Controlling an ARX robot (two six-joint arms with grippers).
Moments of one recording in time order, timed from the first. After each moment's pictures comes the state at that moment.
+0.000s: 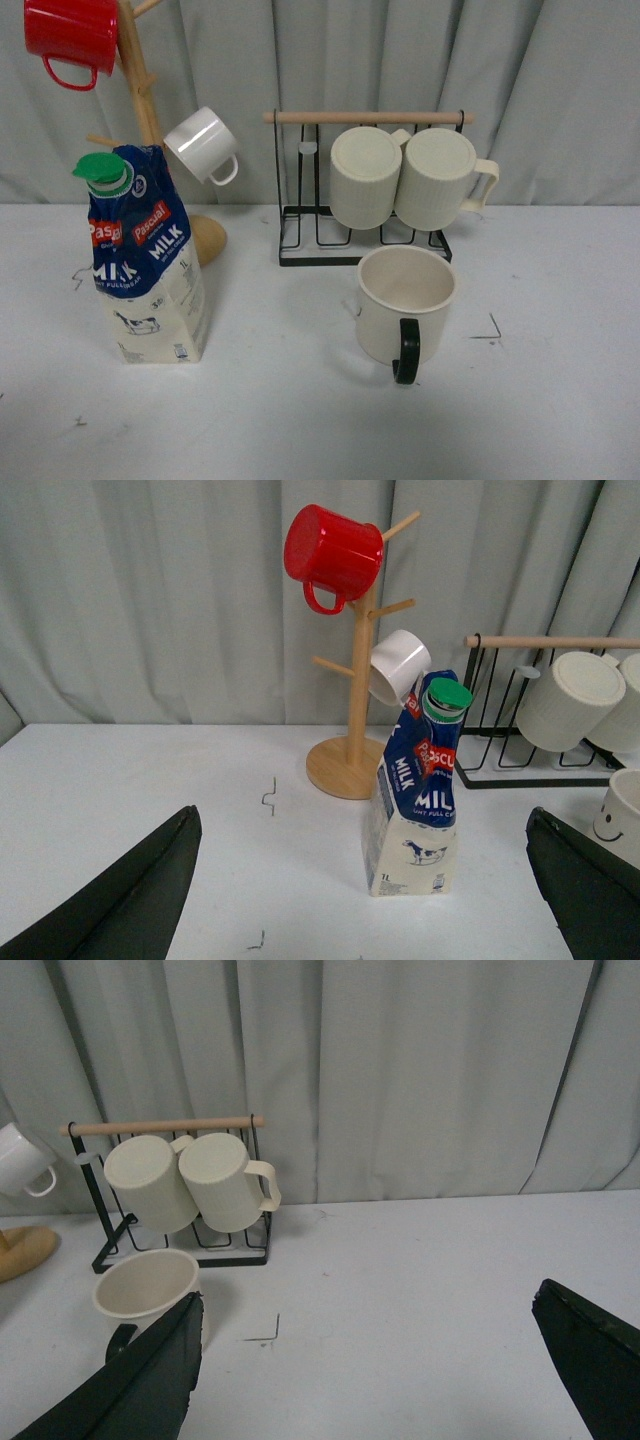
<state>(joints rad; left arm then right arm) 0.00 0.01 0.01 0.00 0.00 -0.01 0.00 0.00 0.01 0.00 0.00 0.00</state>
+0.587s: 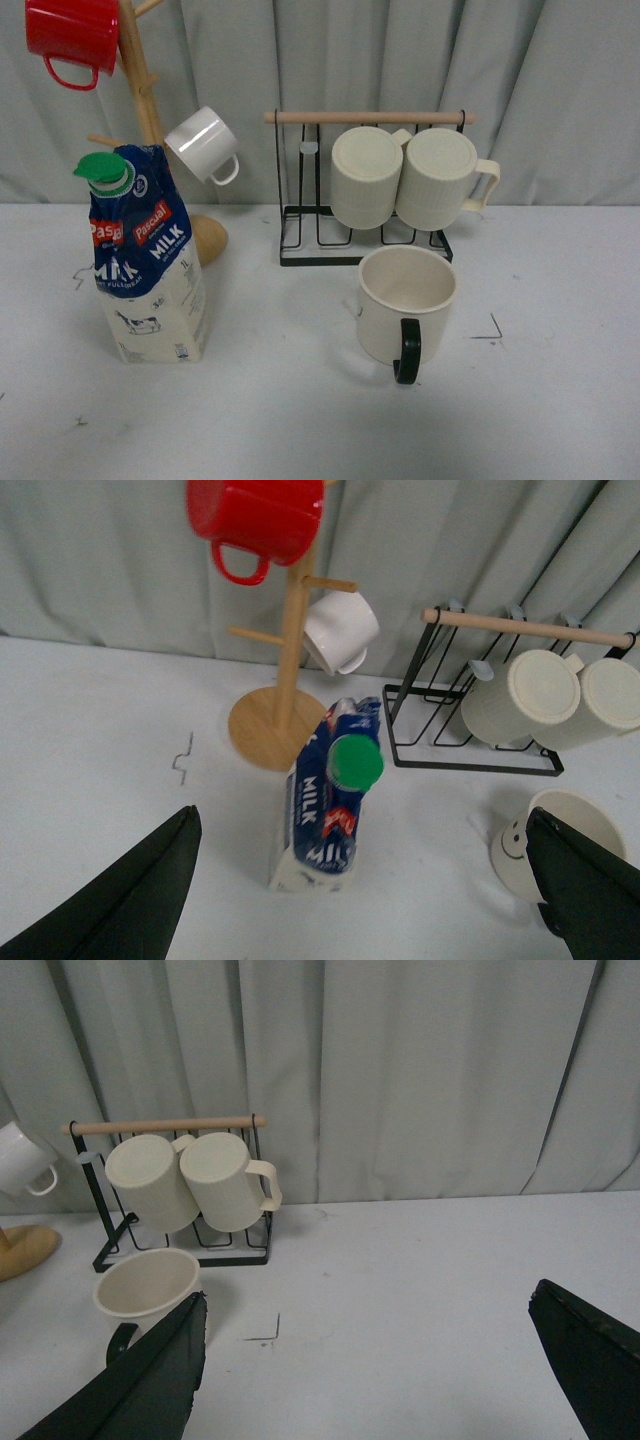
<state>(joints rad) -0.28 0.91 0.60 -0.01 -0.22 -0.24 0.00 0.00 0.01 0.00 0.00 0.00</state>
